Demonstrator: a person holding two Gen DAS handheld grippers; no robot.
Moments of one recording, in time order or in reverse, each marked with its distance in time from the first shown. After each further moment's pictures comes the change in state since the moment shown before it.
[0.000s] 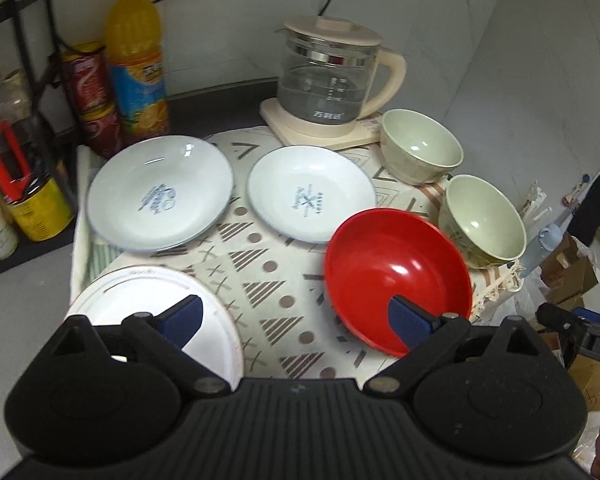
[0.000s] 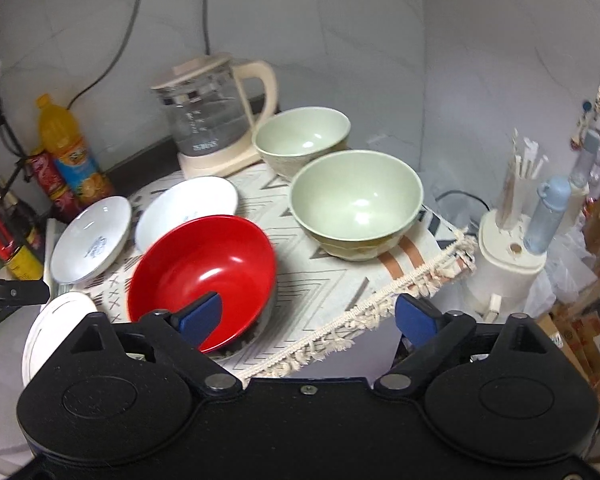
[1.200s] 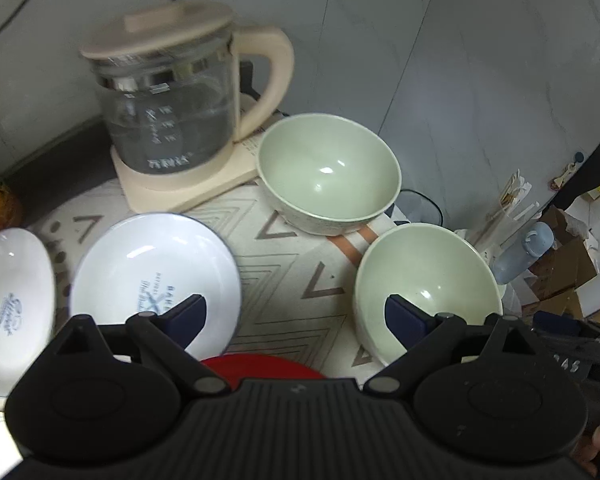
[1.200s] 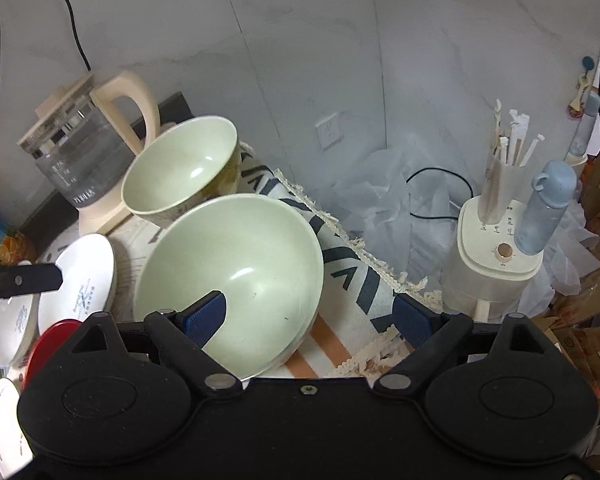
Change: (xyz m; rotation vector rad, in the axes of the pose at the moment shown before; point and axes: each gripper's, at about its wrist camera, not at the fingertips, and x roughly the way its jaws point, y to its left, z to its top) left arm 0.148 -0.150 0.113 0.129 0.096 -0.064; right arm 0.126 -0.112 0.085 0.115 0.109 -0.035
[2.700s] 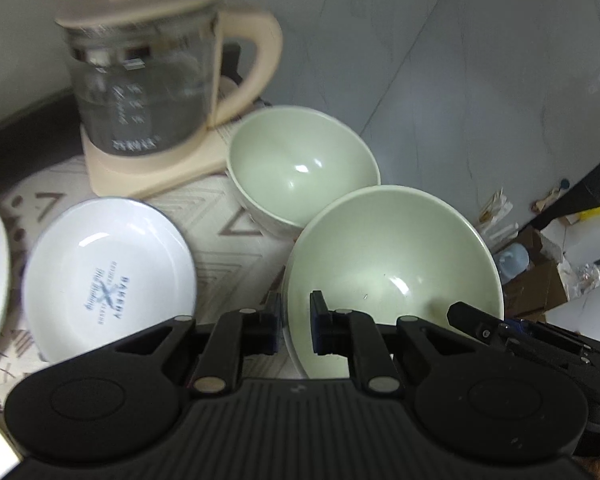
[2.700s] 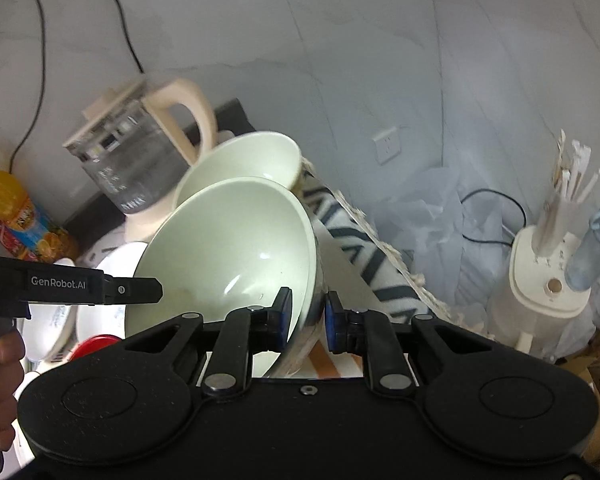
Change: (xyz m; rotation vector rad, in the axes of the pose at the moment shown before) left arm 0.009 0.000 0.011 -0.103 0.011 -0.087; right arm 0.002 0.020 0.025 -0.083 -0.028 0.159
